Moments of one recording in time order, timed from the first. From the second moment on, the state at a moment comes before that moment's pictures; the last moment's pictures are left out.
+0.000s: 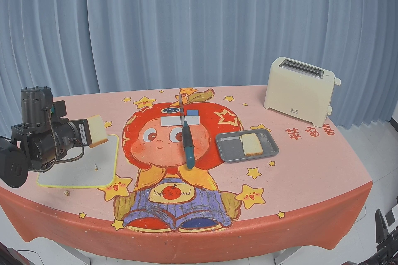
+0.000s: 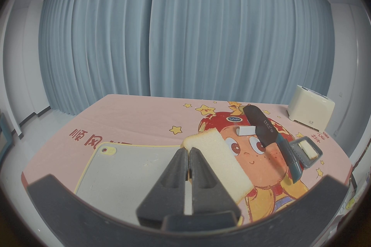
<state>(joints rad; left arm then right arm) -0.17 1.56 -0.69 -0.47 0.18 -0.16 0.00 0.02 -0.02 -0.01 -0.02 0.03</state>
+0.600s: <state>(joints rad) -0.17 1.56 -0.69 -0.47 0.18 -0.17 0.00 0.02 -0.02 -0.01 -0.02 0.04</state>
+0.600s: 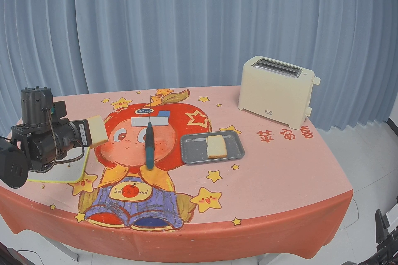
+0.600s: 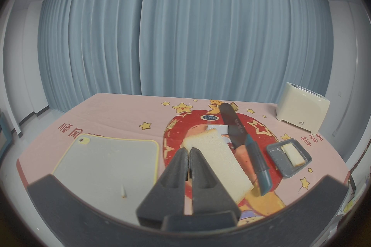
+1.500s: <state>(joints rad) -0.22 1.54 -0.68 -0.47 0.18 -0.16 0.00 0.02 -0.02 -0.01 -0.02 0.03</state>
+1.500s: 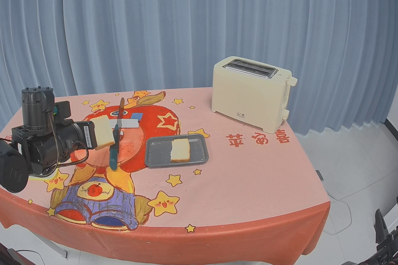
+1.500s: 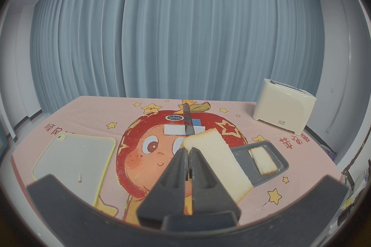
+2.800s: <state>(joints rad) -0.36 1.63 -0.85 -0.42 0.10 -0.11 0.00 0.02 -0.02 -0.01 -0.02 0.04</state>
